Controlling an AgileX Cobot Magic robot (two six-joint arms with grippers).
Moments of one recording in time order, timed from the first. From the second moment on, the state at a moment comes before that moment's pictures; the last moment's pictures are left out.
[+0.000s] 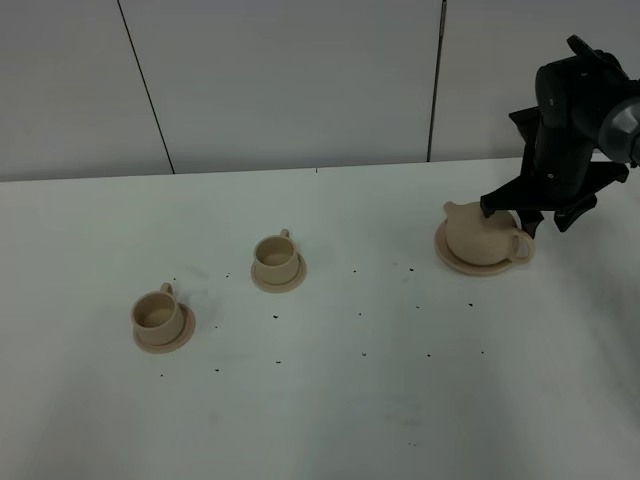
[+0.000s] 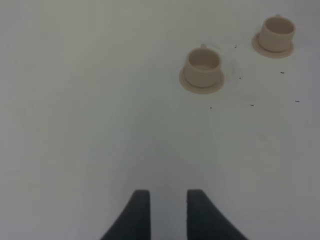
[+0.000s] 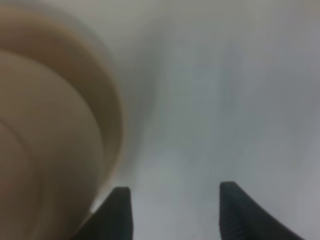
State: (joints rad) left arm 0.00 -0.01 -0.50 0.06 1.04 0.00; right arm 0.19 2.46 -2.21 -0.10 1.22 -0.03
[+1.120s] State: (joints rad) left arm 0.00 -0.01 -0.50 0.06 1.04 0.00; right arm 0.20 2.28 -2.19 0.04 1.22 -0.44
